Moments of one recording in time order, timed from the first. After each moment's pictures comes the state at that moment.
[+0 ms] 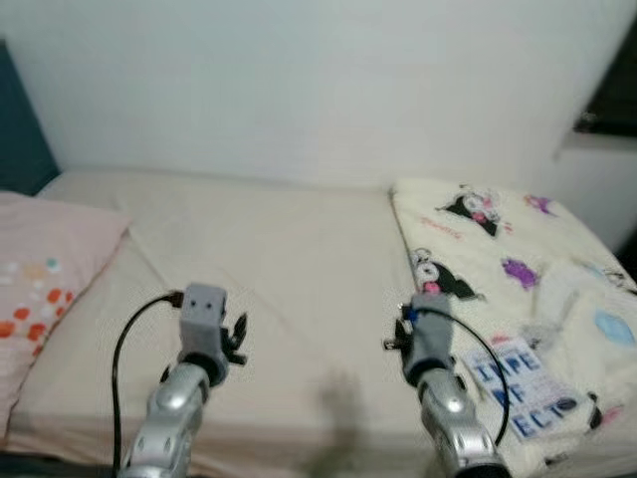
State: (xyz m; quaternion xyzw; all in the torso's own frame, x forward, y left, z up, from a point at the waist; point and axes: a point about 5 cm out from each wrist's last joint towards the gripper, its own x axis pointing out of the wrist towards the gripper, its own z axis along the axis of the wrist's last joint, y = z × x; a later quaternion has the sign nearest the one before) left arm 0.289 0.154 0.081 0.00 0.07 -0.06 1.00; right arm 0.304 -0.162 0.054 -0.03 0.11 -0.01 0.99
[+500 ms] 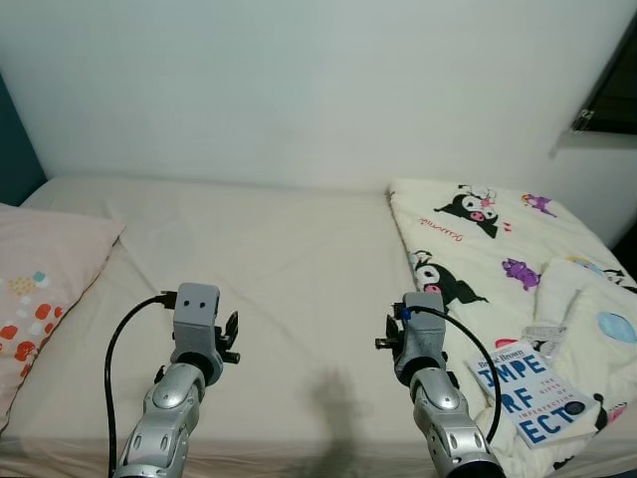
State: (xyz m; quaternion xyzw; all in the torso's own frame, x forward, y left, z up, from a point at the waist) left arm 0.291 0.160 0.078 0.00 0.08 -0.04 1.00; right arm 0.303 -0.158 0.052 -0.02 0.11 0.00 0.99
